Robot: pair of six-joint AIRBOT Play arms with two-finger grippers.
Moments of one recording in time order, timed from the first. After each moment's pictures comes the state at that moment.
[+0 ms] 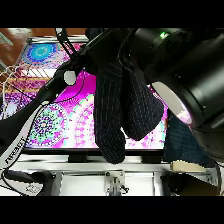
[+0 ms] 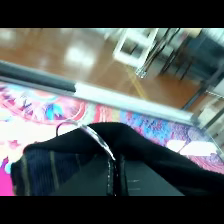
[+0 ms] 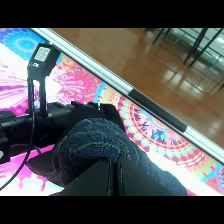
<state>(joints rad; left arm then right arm) -0.46 -1.65 1.55 1.12 0.11 -1.63 0.96 -1.29 1.98 -2.16 1.06 1.63</state>
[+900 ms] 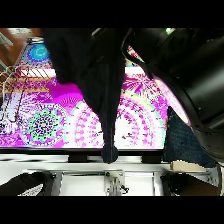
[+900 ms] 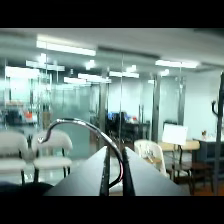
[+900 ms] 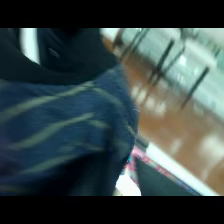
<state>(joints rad) -0.45 -1.16 1.73 1.14 0.03 -1.12 0.96 -1.29 1.98 -2.29 0.97 1.59</state>
